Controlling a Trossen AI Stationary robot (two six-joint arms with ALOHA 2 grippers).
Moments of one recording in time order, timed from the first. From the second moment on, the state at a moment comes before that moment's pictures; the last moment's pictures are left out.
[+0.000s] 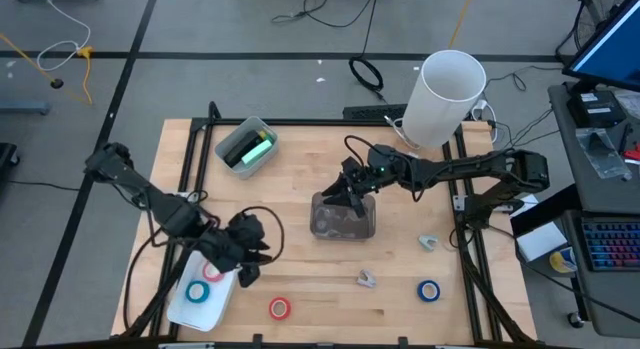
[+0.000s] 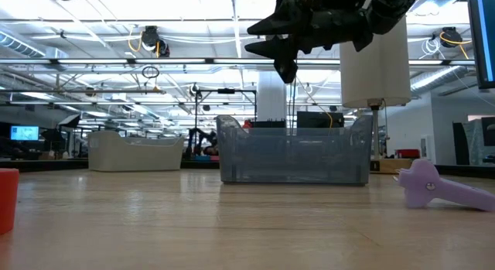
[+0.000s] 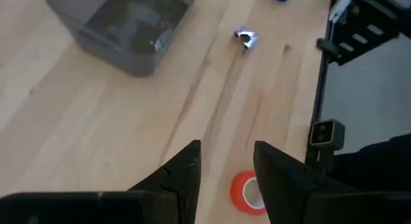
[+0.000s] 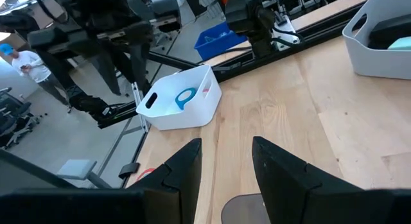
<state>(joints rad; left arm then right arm) -0.59 1.30 1.16 -0.74 -0.33 -0.93 -0.17 1.51 0.87 0.39 -0.45 0.41</state>
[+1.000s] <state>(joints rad) -0.58 1.76 1.16 -0.47 0.13 -0.71 -0.17 1.51 0.87 0.29 -0.45 0.38</state>
